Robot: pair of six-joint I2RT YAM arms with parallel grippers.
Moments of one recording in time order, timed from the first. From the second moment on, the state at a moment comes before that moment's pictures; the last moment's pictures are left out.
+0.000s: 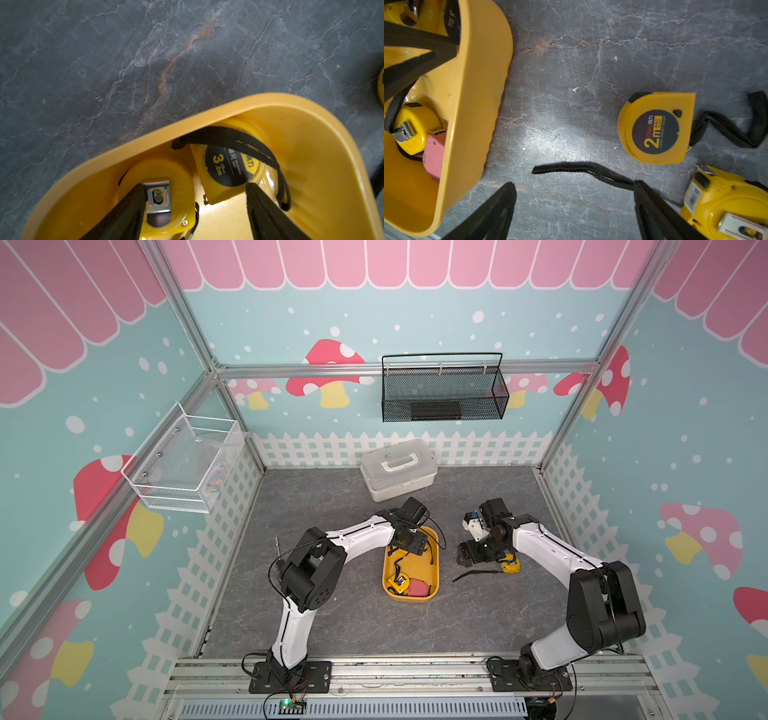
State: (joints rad) left arm -0.71 2.06 1.51 -0.56 -0.01 -0.27; right arm 0.25 1.56 1.04 -0.79 -0.20 -0.03
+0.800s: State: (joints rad) left arm -0.77 1.98 1.41 -0.55 0.02 -0.34; right arm 0.25 1.58 1.04 -0.78 -0.21 -0.03
